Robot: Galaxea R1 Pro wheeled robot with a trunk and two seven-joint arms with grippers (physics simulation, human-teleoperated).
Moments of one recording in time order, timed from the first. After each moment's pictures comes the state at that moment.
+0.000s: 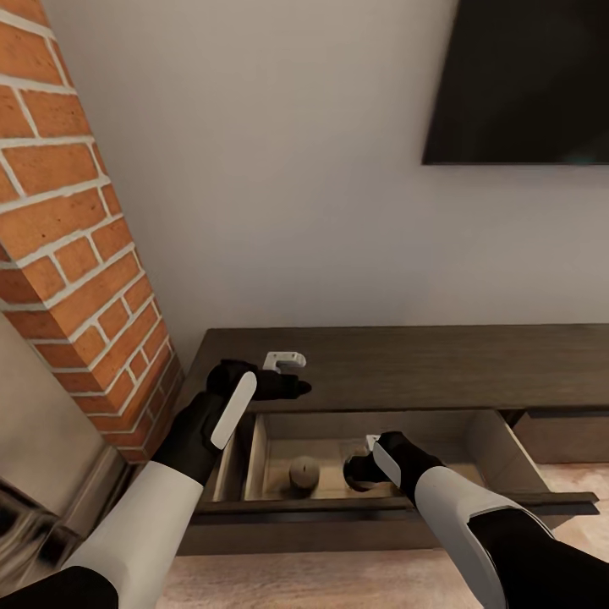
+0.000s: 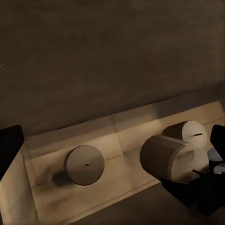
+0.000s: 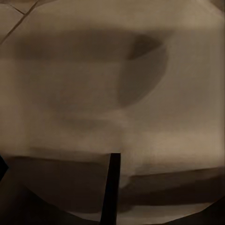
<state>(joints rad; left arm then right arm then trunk) -0.82 -0.14 -0.28 -1.13 0.40 1.01 0.09 -0.93 0.10 0.15 -0.16 -0.23 0.59 -0.05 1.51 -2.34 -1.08</state>
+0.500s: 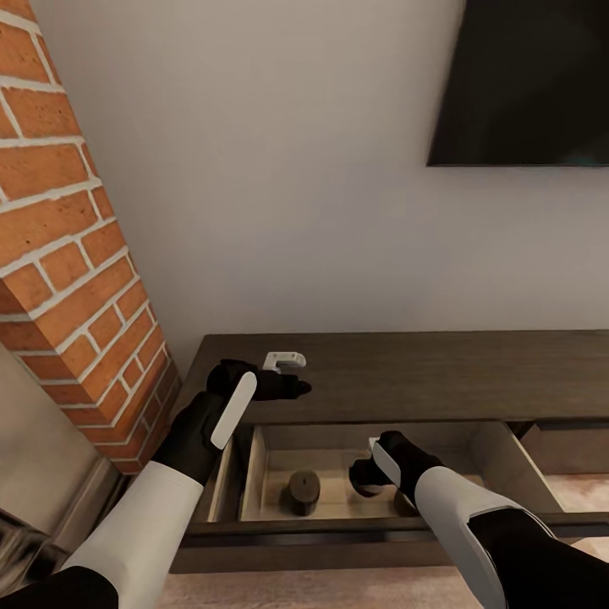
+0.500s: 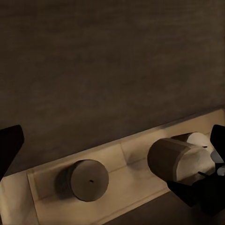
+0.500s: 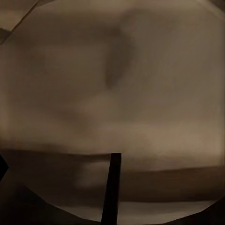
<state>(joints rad) -0.82 -0.14 -0.28 -1.13 0.40 1.01 0.09 -0.93 0.10 0.15 -0.16 -0.23 0.64 -0.12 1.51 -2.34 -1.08</state>
